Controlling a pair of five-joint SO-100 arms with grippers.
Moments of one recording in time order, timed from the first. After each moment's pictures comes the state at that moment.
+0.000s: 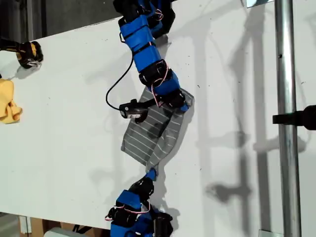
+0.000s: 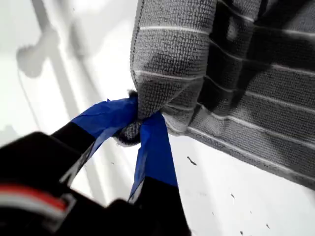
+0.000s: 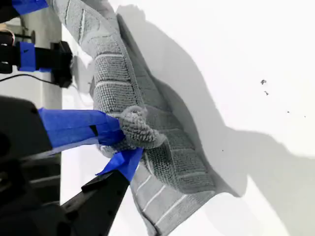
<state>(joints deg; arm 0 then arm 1) -1.9 130.9 127.4 62.5 -42.5 -19.8 80.2 78.0 65.7 73.5</state>
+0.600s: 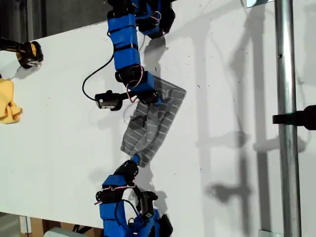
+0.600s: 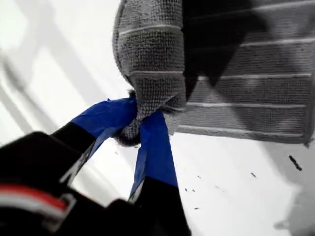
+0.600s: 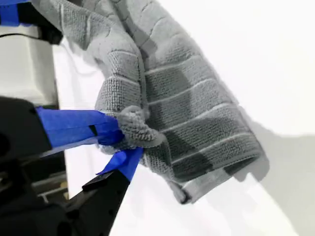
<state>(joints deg) -17.8 107.1 110.5 57.8 -29.8 -5.0 88.7 87.2 75.8 72.8</state>
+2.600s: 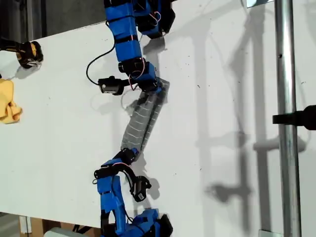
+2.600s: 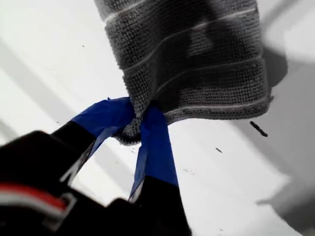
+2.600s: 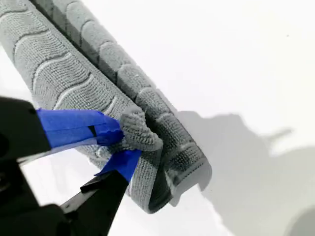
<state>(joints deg) -24.3 79.5 92.8 66.2 -24.6 -3.8 99.8 114.6 69.5 78.9</state>
